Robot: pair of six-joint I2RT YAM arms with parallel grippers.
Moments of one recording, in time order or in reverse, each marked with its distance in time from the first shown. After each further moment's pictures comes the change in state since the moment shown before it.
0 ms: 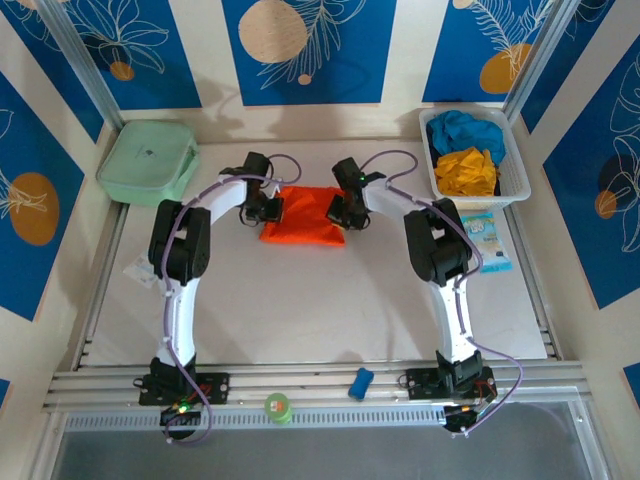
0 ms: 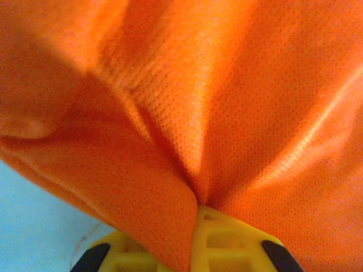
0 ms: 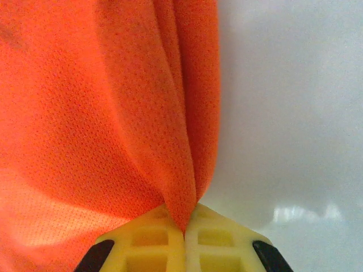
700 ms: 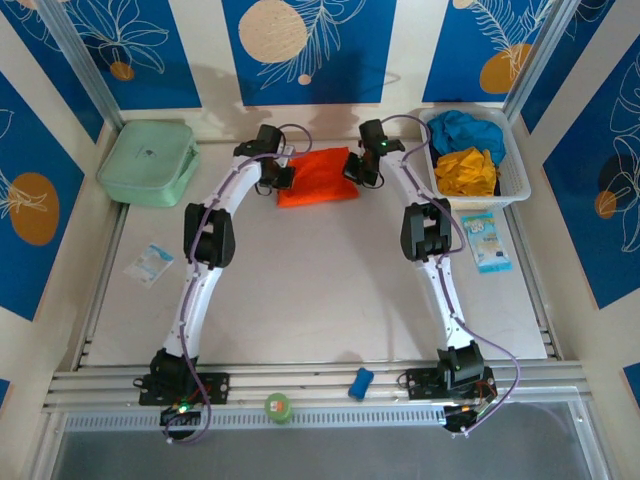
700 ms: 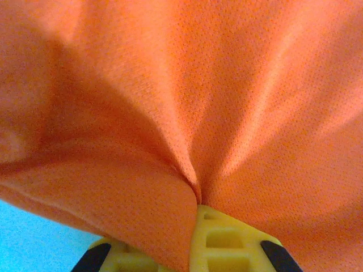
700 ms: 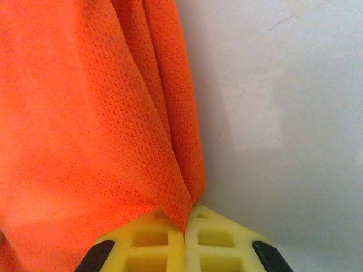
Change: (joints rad) left arm 0.014 0.455 0.823 -0.195 -0.060 0.059; right arm -0.196 0.508 0.878 -0.199 -0.159 -0.226
